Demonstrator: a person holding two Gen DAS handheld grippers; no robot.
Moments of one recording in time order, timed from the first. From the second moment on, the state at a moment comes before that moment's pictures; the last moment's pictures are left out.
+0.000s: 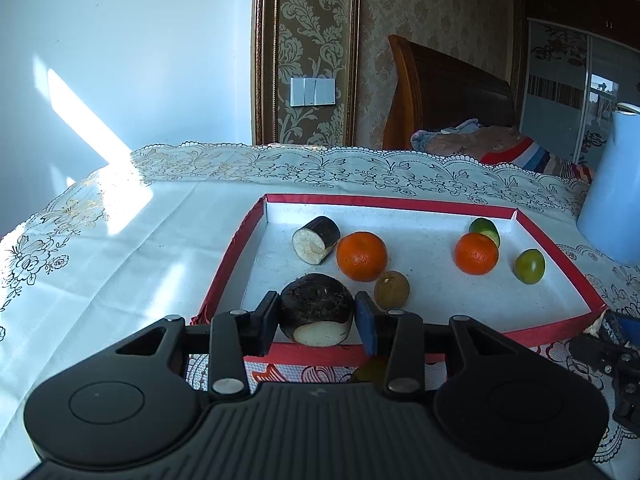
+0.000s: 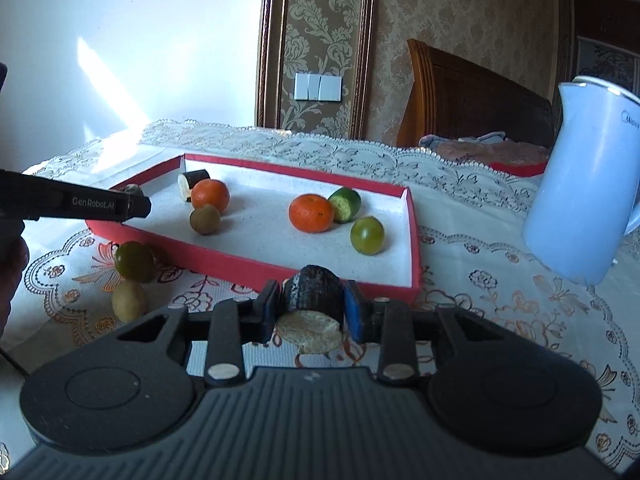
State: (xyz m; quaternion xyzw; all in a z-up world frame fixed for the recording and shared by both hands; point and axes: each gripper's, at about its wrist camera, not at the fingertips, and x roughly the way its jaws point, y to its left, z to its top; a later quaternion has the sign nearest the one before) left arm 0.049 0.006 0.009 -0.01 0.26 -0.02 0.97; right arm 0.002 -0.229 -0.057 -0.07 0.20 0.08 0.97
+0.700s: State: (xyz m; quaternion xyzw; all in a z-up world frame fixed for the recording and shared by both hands) left arm 0.098 -0.005 -0.008 0.04 0.30 0.02 0.95; right arm 0.103 -0.225 -0.072 -0.04 0.27 0.04 0.96
